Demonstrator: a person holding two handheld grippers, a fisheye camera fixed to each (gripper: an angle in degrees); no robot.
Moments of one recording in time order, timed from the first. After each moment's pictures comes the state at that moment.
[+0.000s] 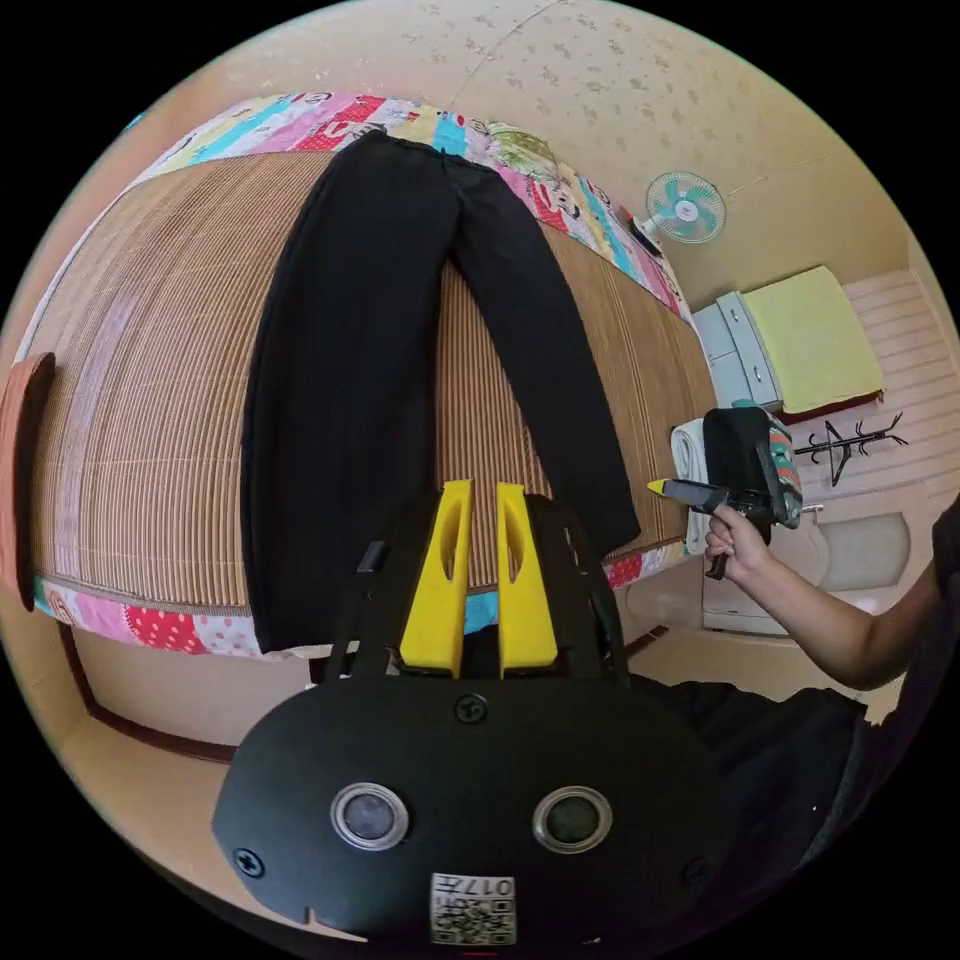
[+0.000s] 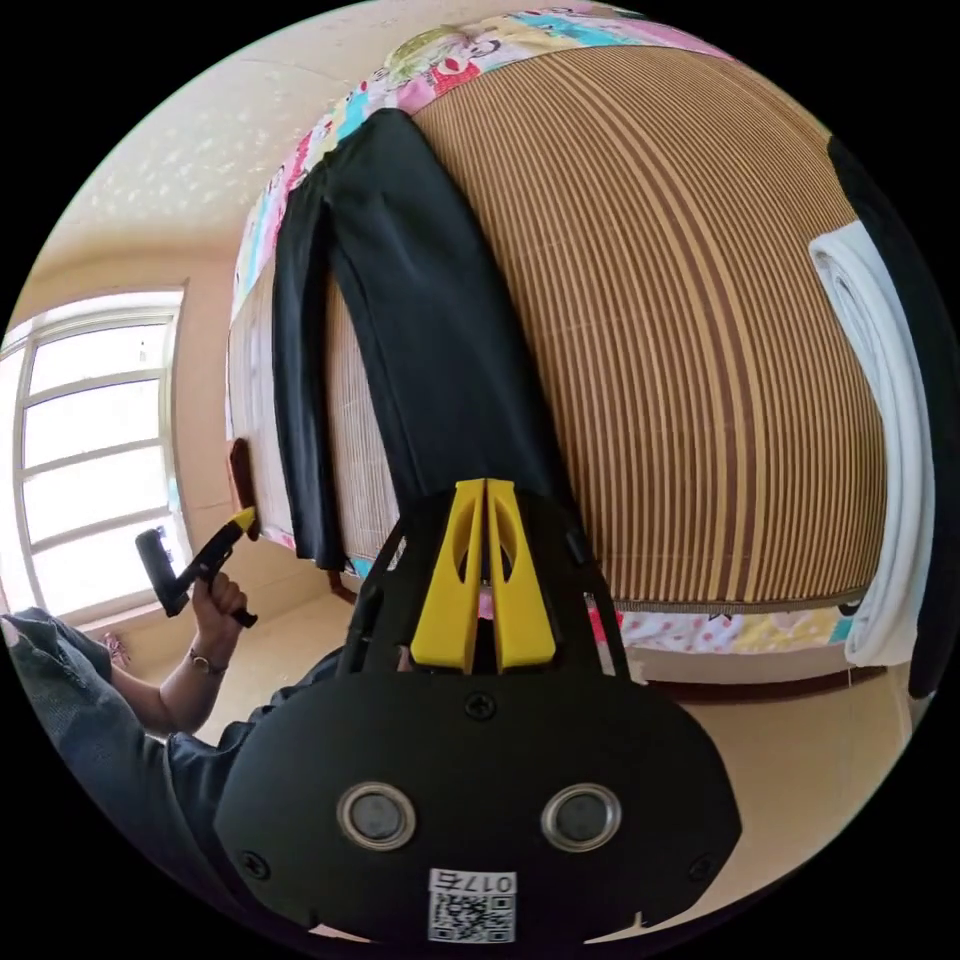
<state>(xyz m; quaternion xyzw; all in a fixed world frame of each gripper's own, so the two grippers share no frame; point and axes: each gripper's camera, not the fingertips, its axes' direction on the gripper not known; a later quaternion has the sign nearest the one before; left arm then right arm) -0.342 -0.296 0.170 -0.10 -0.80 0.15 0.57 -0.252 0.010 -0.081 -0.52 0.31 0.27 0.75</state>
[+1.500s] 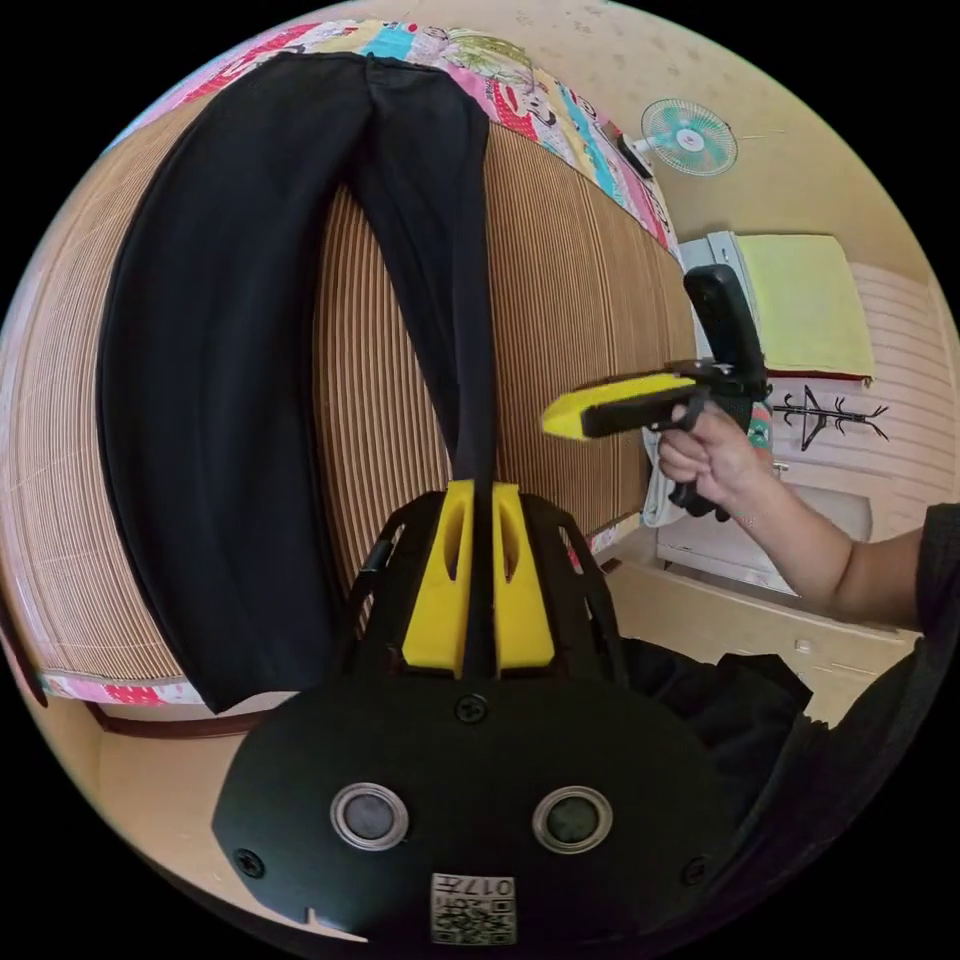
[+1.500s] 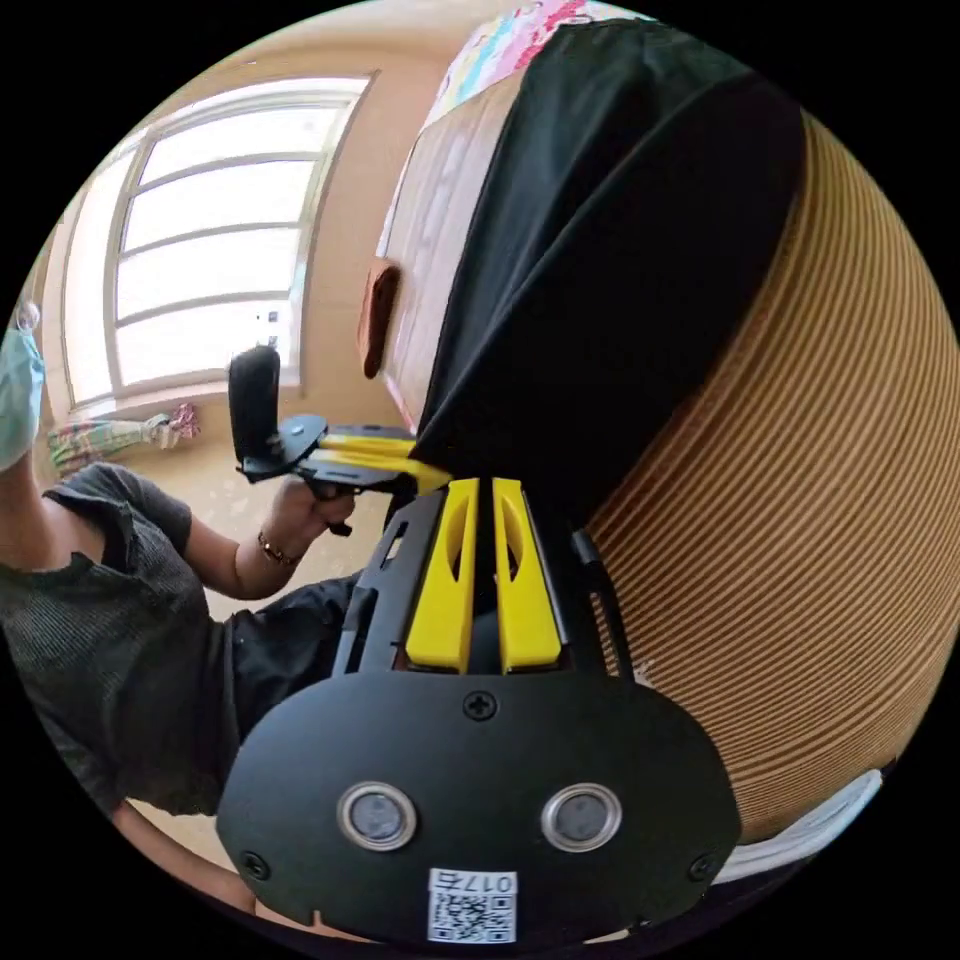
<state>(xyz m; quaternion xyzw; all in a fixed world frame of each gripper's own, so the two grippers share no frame) -0.306 -0.387 0.228 -0.20 -0.77 0.02 0.61 -0.185 -0.024 -0.021 -0.67 0.03 0.21 0.71</state>
